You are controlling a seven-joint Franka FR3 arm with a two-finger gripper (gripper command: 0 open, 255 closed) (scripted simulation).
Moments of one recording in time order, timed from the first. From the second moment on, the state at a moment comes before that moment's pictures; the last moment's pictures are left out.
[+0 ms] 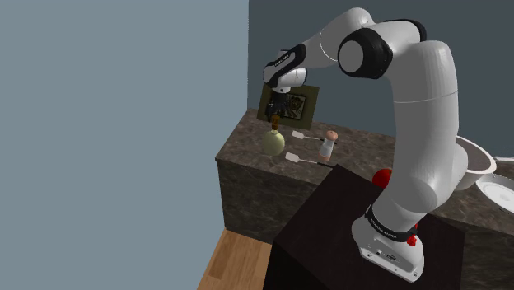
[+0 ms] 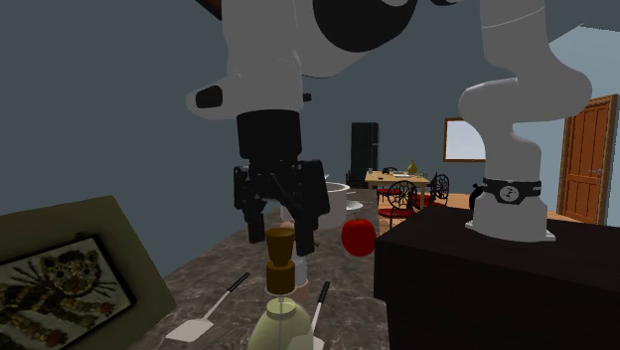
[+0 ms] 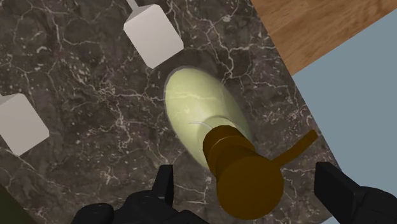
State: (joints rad) arm -0.18 0.55 -0.20 -1.76 0.25 2.25 -0.40
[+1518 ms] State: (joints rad) arm -0.17 0.47 -0.22 -1.74 0.22 2.14 -0.38
